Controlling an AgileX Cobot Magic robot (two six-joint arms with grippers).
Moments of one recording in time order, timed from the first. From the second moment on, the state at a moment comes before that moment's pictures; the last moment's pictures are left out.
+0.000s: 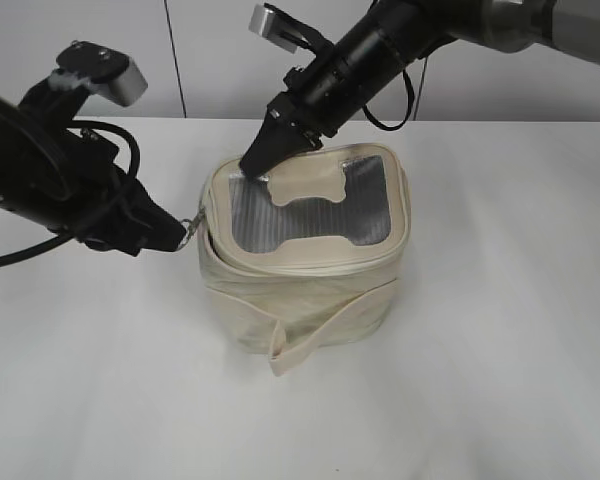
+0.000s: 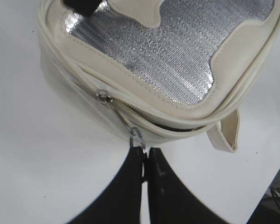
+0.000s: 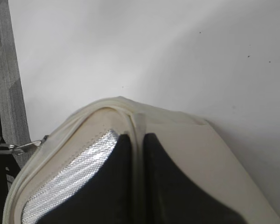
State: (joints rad) left arm -0.44 1.47 -0.90 -0.67 0.67 0.82; right arm 0.38 2.40 -2.10 0.86 1.22 -0.76
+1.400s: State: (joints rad) left arm -0.81 1.57 -0.89 -0.99 0.45 1.02; right arm 0.38 2.40 -2.09 0.85 1.18 -0.66
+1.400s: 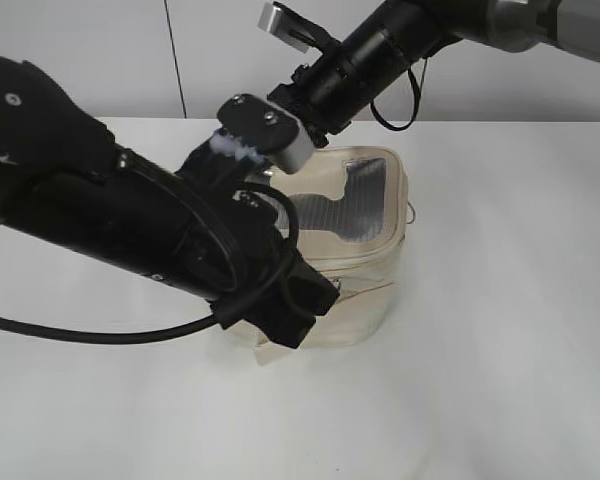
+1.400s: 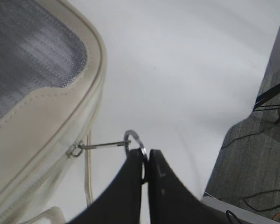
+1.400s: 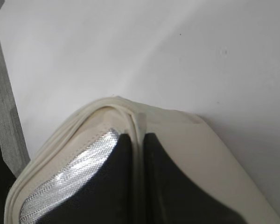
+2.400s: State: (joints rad) left arm -0.45 1.86 -1.56 -0.92 0.91 1.08; right arm 0.00 1.75 -1.07 1.27 0.70 -1.14
